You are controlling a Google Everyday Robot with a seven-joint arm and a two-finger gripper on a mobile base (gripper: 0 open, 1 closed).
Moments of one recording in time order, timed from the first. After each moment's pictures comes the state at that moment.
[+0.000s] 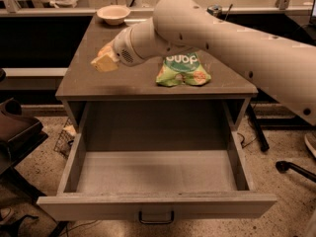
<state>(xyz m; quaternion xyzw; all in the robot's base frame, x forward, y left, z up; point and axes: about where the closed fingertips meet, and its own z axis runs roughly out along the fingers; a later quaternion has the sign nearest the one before) 0.642 0.142 0.906 -0.52 0.69 0.24 0.44</state>
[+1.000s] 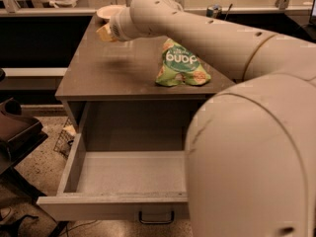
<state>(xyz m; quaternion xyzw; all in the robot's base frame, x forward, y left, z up) 0.802 0.145 0.908 -0.36 0.77 0.18 0.50</state>
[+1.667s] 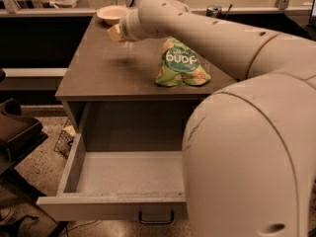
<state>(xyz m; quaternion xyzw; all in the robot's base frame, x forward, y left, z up) 0.819 0.116 0.898 -0.31 0.79 0.17 0.50</state>
